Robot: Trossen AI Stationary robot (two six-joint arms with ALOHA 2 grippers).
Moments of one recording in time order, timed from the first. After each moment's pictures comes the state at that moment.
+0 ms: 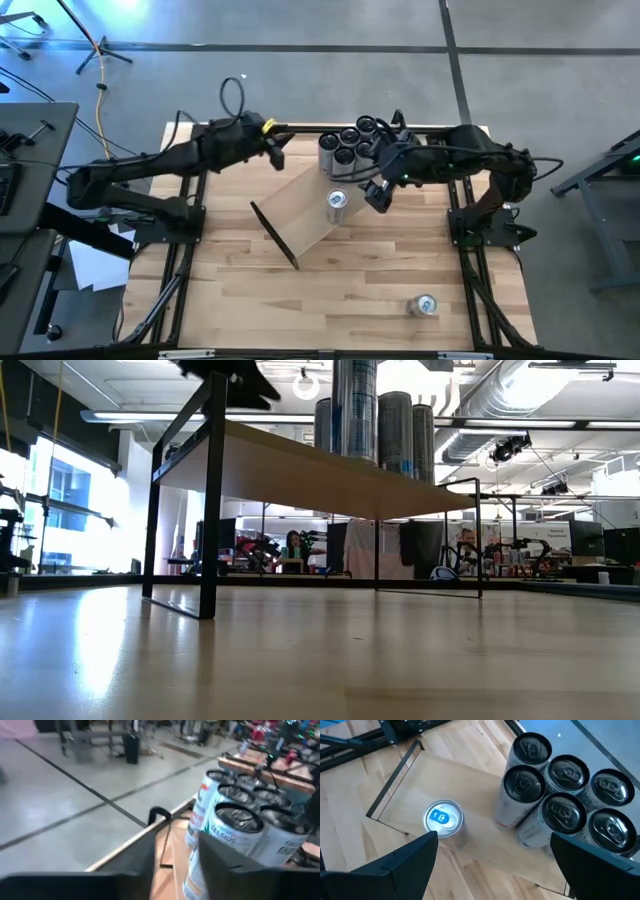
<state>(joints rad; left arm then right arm) 0.29 1.11 0.96 -0.07 -0.32 -0.22 0.15 1.71 2.31 -1.57 0.41 0.54</state>
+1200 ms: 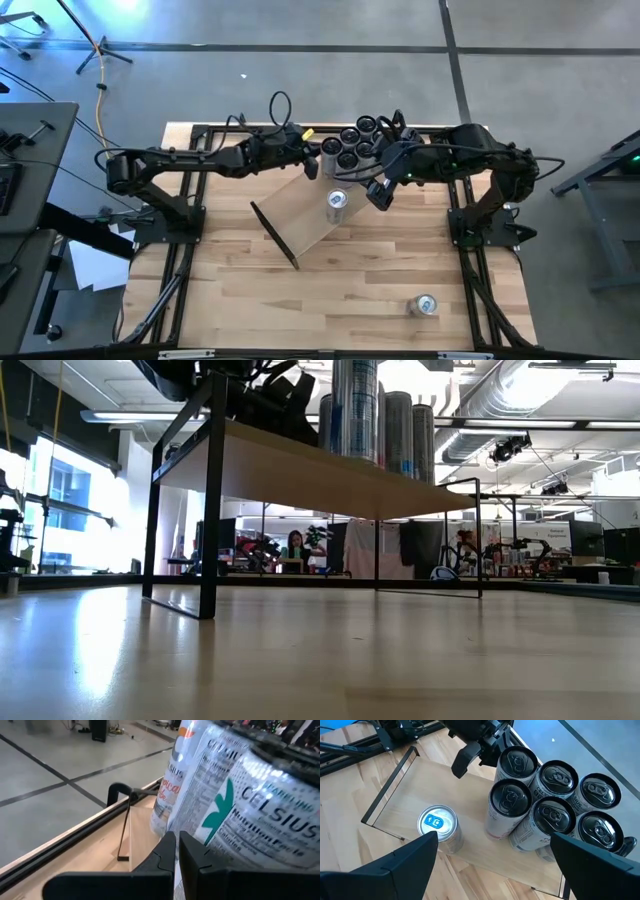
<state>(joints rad) 0.31 1.49 0.96 0.28 -0.13 -0.31 0.16 1.70 2.31 -1.57 0.45 0.54</state>
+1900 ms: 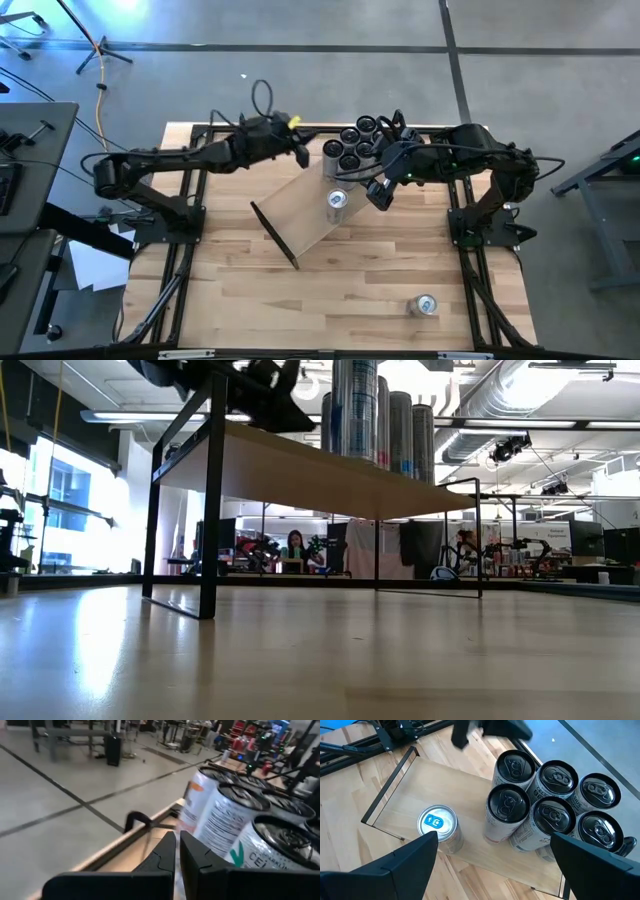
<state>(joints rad) 0.34 1.38 0.96 0.26 -0.18 -0.26 0.16 1.70 2.31 -1.57 0.45 0.54</state>
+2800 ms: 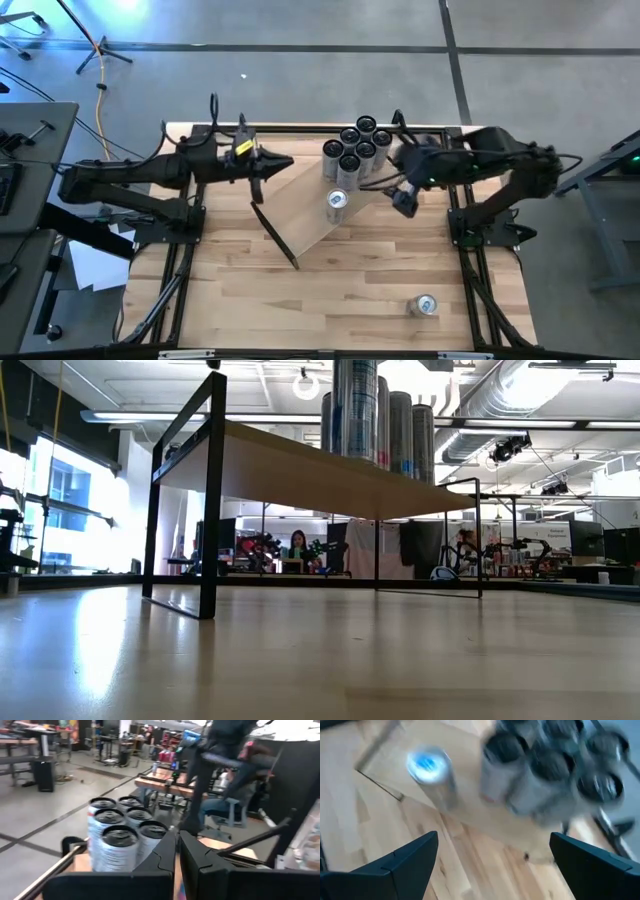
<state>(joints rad) 0.07 1.00 0.95 0.01 -0.14 -0.17 0.19 1.49 2.03 -1.56 0.36 0.51</state>
